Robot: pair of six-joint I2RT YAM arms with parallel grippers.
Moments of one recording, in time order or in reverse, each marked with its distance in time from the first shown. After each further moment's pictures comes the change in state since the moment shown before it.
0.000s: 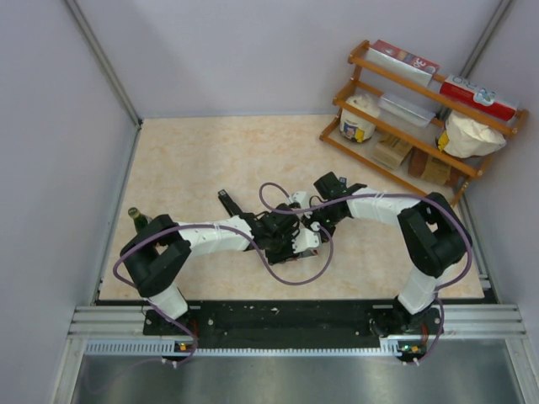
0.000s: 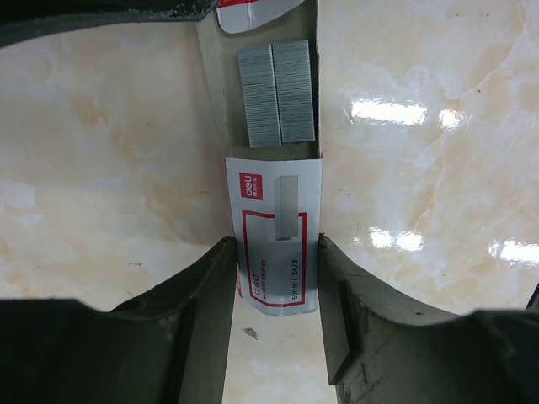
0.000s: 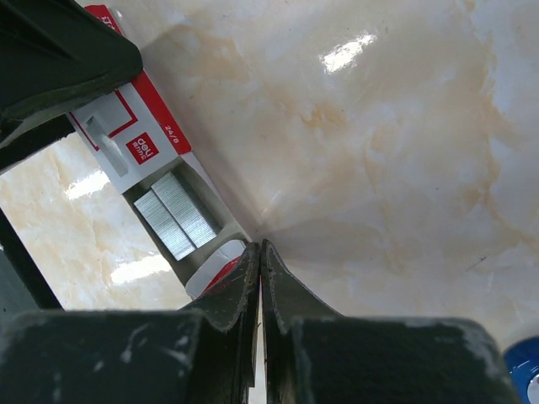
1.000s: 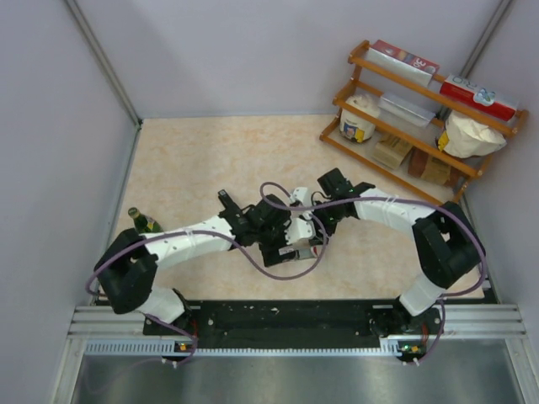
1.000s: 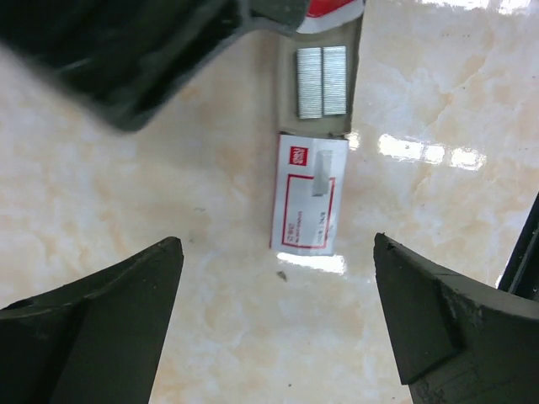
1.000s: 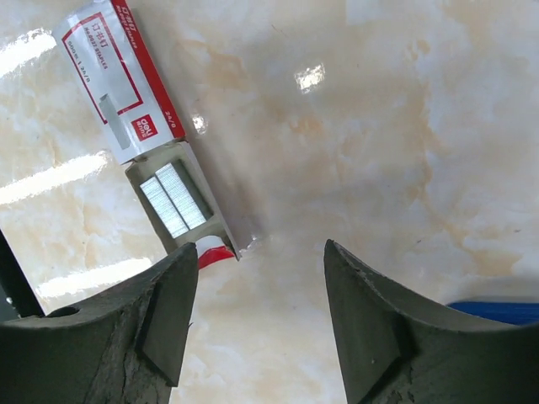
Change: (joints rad) left arm 0.023 -0.143 0.000 -0.049 -0.019 -0.003; right arm 0.002 -0.096 -0.006 -0.004 0.032 -0.095
